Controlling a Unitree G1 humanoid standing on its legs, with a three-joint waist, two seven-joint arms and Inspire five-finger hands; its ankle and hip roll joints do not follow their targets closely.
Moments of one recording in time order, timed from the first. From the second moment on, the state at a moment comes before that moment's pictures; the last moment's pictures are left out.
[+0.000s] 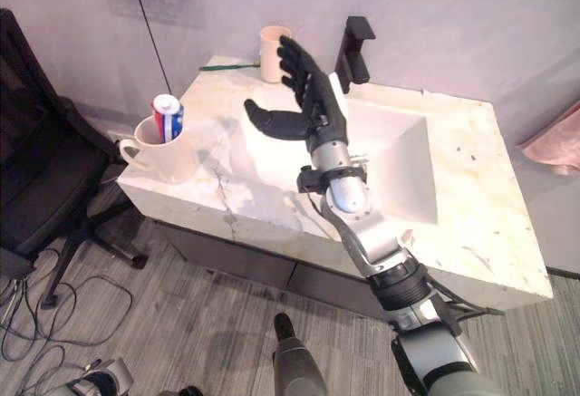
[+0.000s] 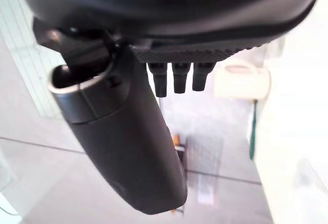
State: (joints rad) left arm -0.27 0.25 -0.47 1.22 0.31 0.63 -0.08; right arm -0.63 -0.48 0.27 -0.09 0.41 0.01 -0.33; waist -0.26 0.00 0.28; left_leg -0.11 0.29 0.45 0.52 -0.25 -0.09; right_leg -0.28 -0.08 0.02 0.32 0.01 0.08
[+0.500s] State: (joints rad) left arm -0.23 0.22 -0.38 1.21 -0.07 0.50 0.15; right arm -0.49 -0.67 -0.08 0.02 0.41 -0.19 -0.62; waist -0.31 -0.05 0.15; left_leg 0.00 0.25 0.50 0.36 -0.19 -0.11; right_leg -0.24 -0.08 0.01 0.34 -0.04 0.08
